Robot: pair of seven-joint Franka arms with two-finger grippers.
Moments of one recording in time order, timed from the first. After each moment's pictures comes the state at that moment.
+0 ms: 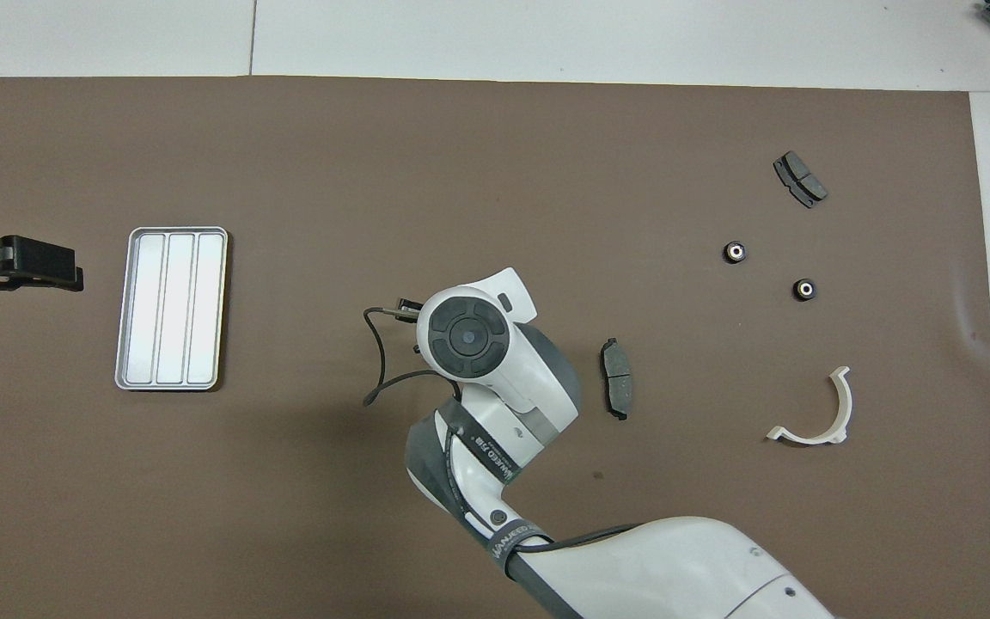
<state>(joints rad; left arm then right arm) 0.02 -0.07 -0.06 -1.68 -0.02 1.65 -0.10 0.68 0.52 -0.02 -1.68 -0.04 2.42 0.99</state>
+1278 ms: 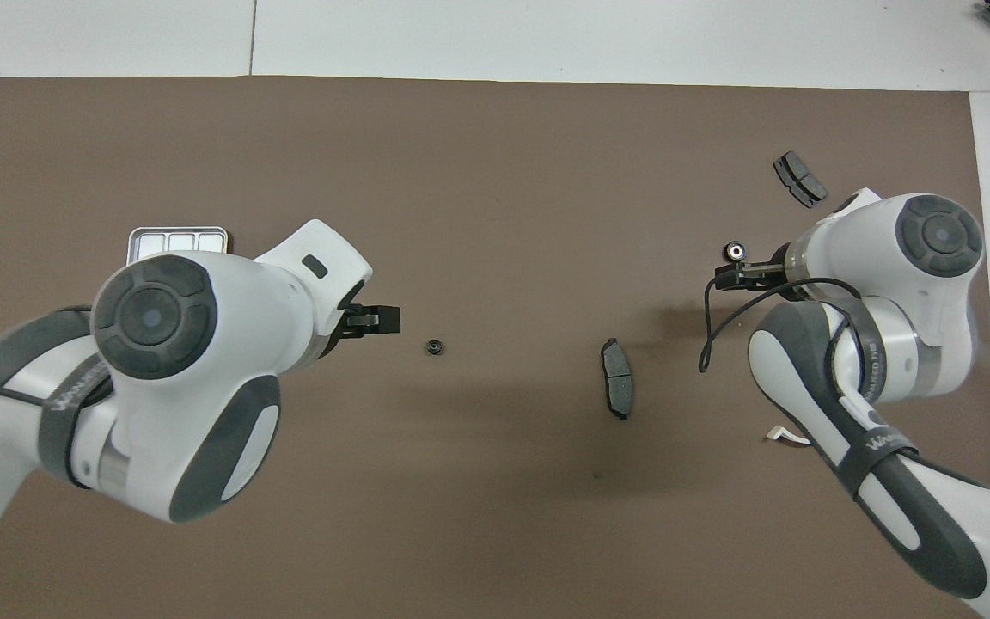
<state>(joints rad) -0.41 0.00 -0.09 -2.02 -0.02 2.18 -0.46 0.05 0.21 -0.02 -2.04 -0.04 2.34 0.06</state>
